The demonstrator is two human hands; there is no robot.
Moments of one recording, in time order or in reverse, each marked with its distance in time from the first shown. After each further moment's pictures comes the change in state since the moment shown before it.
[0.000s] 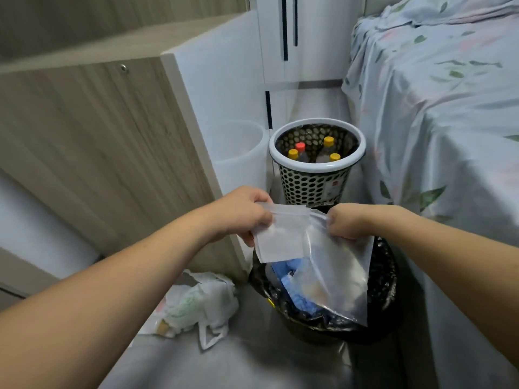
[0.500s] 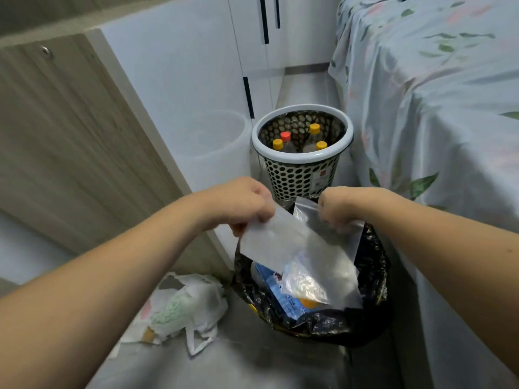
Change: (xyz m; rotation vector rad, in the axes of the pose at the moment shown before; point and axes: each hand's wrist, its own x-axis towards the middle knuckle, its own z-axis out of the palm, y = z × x) left_hand 0.028 0.025 0.013 0.193 -0.105 0.002; right_hand 0.028 0.019 -0.007 0.028 0.027 0.049
